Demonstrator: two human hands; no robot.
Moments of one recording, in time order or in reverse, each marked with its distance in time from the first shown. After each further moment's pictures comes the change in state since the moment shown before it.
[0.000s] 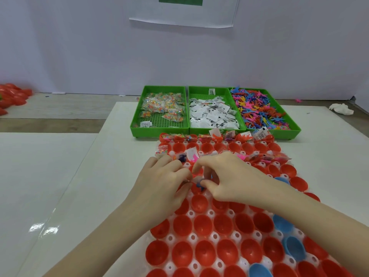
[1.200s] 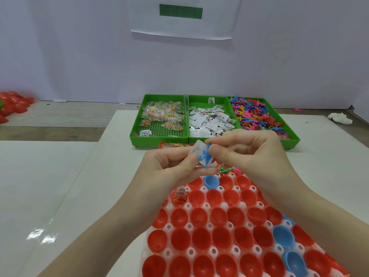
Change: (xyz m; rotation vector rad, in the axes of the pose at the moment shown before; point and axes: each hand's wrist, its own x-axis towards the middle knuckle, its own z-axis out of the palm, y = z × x) left_hand 0.019 0.022 -0.046 -1.605 0.058 -0.393; right_hand -0.015 -0.026 -0.048 0.883 0.499 0.052
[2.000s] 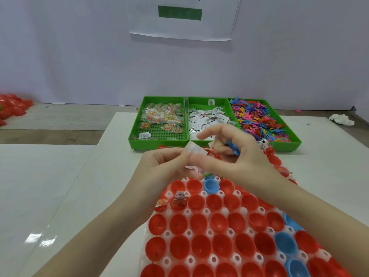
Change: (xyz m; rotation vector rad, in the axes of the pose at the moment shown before) left_hand 0.017 -0.006 -0.008 0.080 0.109 -0.087; right_hand 0.014 0.002 0.005 -0.234 -0.184 0.000
